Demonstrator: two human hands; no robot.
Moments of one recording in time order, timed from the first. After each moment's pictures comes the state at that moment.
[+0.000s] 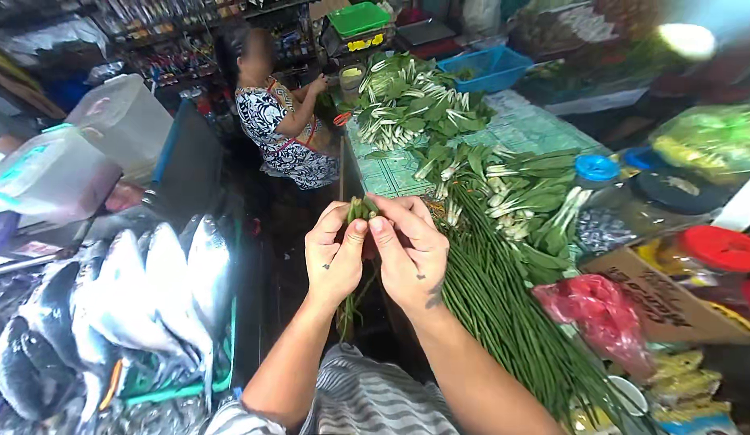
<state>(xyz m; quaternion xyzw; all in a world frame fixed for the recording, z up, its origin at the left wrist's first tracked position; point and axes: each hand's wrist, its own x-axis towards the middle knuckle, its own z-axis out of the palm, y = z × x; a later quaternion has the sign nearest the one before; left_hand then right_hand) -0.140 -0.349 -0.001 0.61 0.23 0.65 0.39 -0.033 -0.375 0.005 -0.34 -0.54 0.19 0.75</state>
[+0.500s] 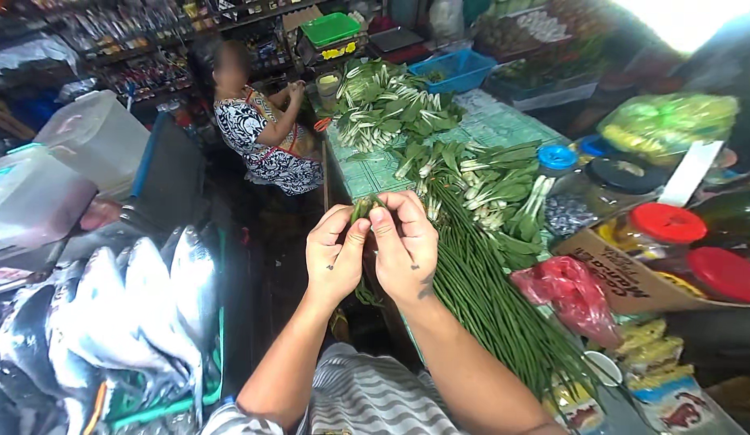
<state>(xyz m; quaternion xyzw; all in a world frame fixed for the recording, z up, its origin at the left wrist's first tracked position) -0.114 -0.354 0.000 0.65 0.23 0.61 0.39 -0.013 -0.381 0.009 -0.38 -0.49 0.20 0.76</state>
